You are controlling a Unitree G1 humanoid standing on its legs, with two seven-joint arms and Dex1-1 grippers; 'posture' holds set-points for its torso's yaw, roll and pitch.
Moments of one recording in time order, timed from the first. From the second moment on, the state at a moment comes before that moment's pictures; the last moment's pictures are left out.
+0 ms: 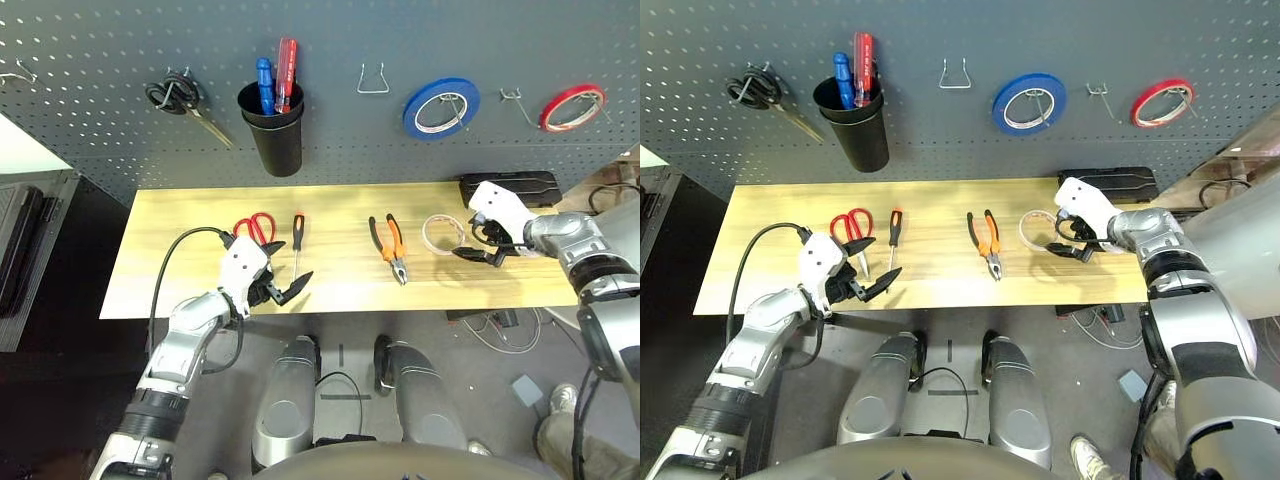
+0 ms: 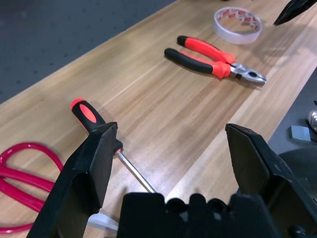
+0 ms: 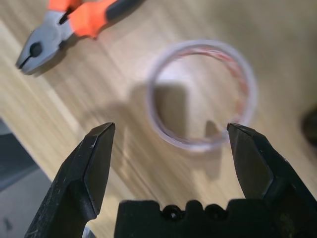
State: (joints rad) left arm -0.03 0.44 -0.10 0.04 -0.13 -0.01 -0.69; right arm -0.84 -0.54 0.20 1.28 -0.28 -0.17 0.95
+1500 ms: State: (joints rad) left arm 0.02 0.42 -0.10 -0.15 -0.17 0.01 -0.69; right arm -0.61 -0.54 0.11 1.17 -0.26 -0.35 0.48
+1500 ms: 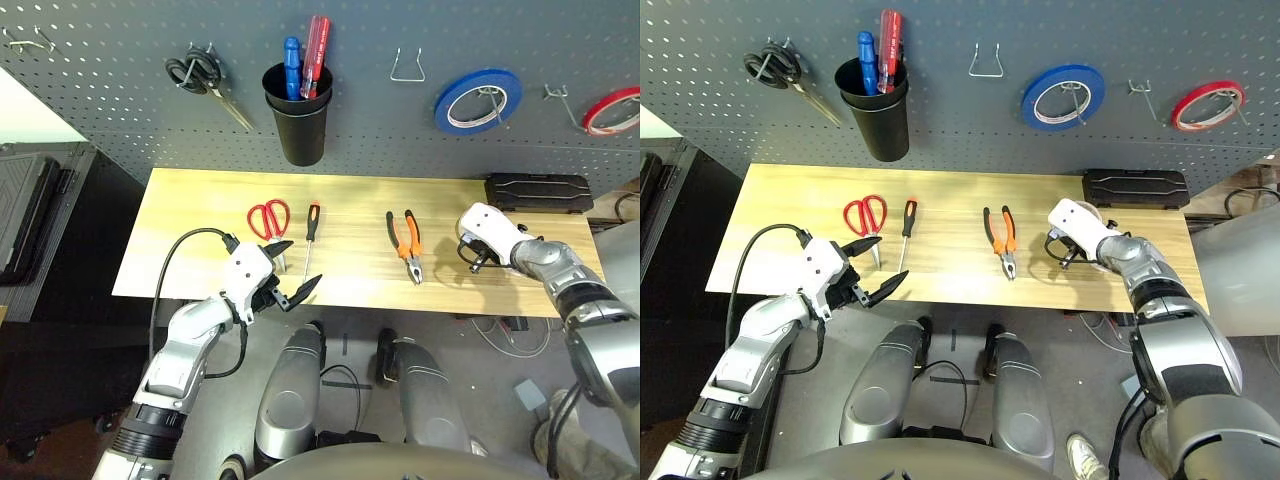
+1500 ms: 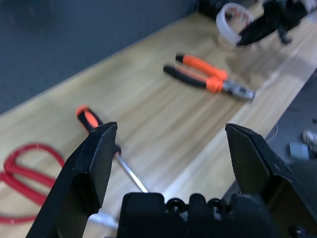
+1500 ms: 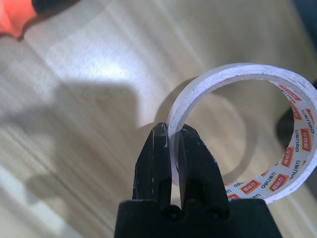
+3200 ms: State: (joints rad) left arm -0.16 0.28 -0.14 -0.35 -0.31 0.03 -0.67; right arm -0.38 -0.72 0.01 0.94 -0.45 -0.99 -0.29
